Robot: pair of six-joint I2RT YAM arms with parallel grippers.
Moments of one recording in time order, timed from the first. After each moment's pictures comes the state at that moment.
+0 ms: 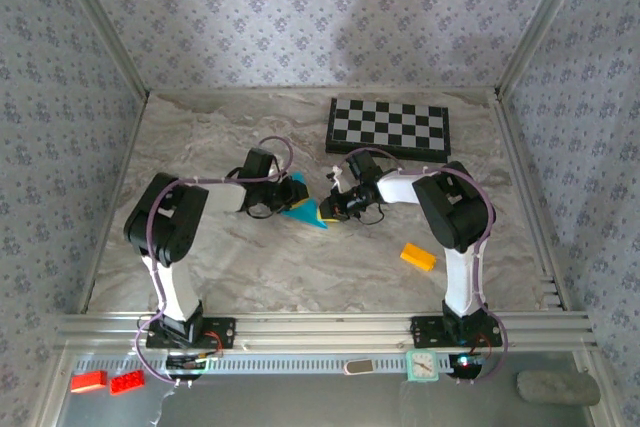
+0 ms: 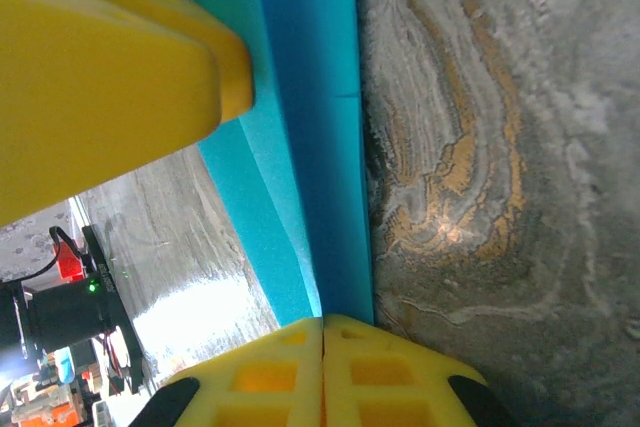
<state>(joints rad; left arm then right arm) -0.45 1.85 0.90 0.09 0.60 -0.88 0.52 2.01 1.08 -0.17 -0.80 0.43</state>
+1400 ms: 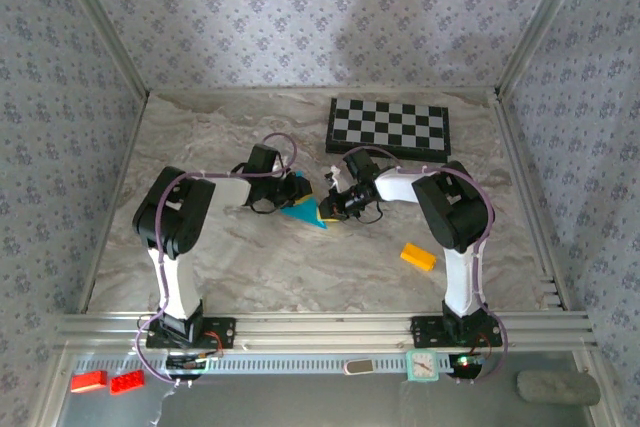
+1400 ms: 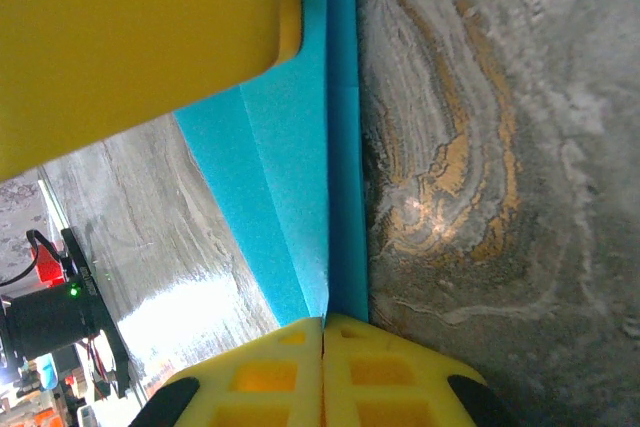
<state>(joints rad) -0.45 1.92 0.97 0.09 0.61 -0.88 0.53 2.01 1.12 -0.24 -0.76 0.41</state>
